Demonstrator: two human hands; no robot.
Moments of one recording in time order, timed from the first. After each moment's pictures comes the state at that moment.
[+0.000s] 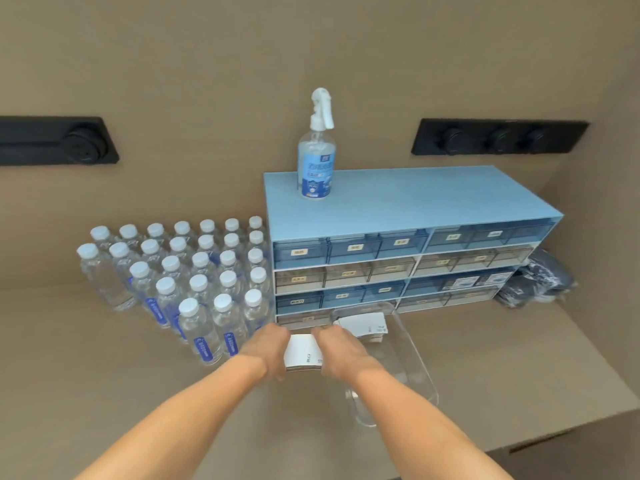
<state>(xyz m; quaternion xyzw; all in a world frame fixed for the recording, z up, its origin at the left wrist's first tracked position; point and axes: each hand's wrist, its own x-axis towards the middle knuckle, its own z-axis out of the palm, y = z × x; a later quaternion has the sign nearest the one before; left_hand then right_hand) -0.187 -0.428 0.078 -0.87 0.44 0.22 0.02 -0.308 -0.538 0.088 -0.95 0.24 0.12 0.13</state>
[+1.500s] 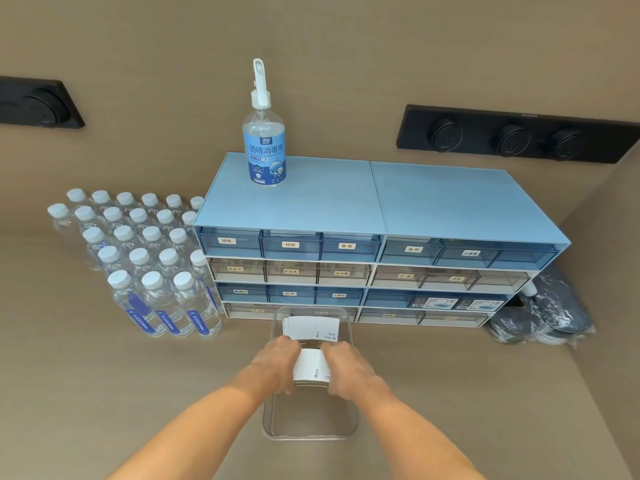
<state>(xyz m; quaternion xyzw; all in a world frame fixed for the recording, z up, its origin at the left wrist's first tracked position) -0.305 -0.565 0.039 -0.89 0.36 0.28 0.03 -0.405 -0.686 0.044 -0.95 0.18 0.18 0.16</state>
